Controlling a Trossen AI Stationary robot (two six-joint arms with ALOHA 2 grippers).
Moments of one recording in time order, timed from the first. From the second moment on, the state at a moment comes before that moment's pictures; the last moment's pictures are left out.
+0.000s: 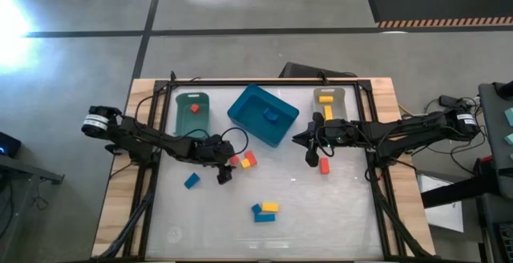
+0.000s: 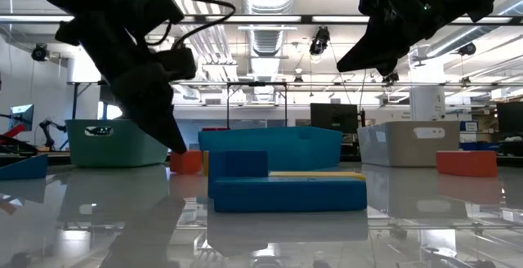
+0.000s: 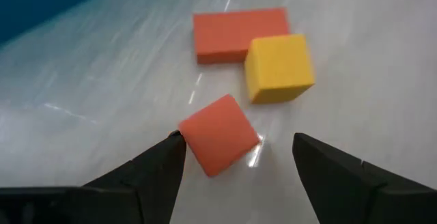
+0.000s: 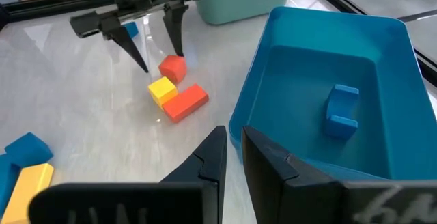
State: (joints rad) left arm -0.13 1.46 0.64 -0.09 -0.22 -0.41; right arm -0.01 1.10 0.57 0.04 0.13 0.18
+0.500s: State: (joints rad) left arm -0.13 1.49 0.64 -0.06 -0.27 -0.44; right arm -0.01 1.10 0.57 0.04 0.13 0.18
